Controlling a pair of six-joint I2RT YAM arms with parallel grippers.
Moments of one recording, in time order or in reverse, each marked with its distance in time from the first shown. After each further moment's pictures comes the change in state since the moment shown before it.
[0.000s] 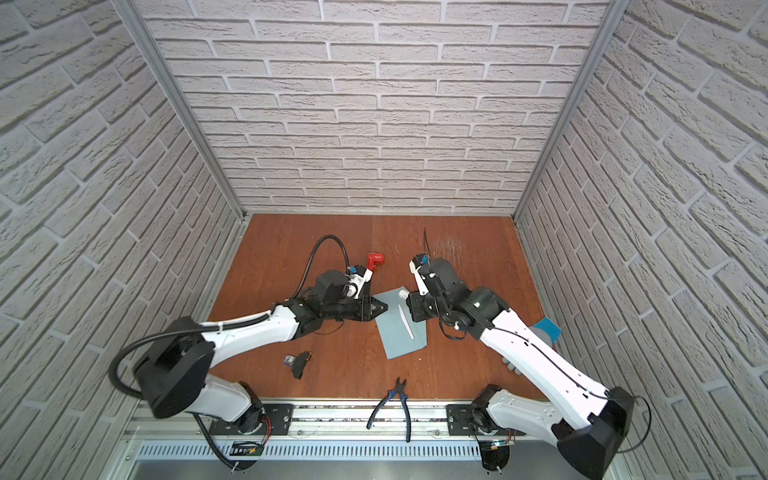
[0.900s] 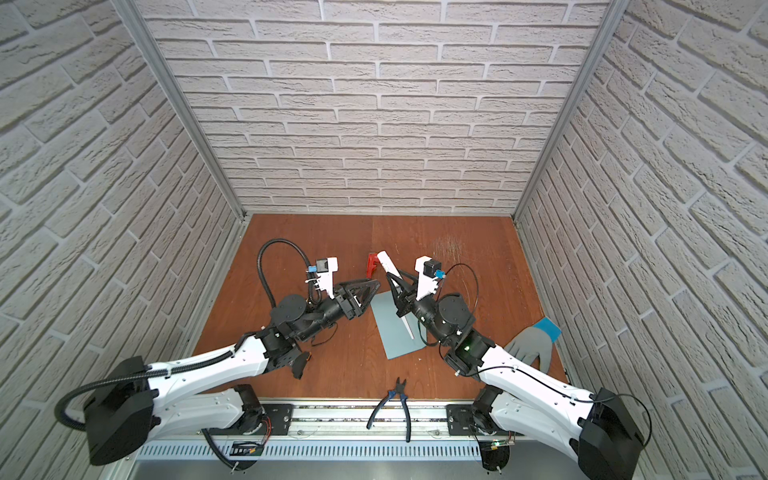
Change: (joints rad) left arm -0.143 -0.231 -0.195 0.575 -0.364 -0.156; right arm 0.131 -0.082 -0.525 1.328 0.115 -0.003
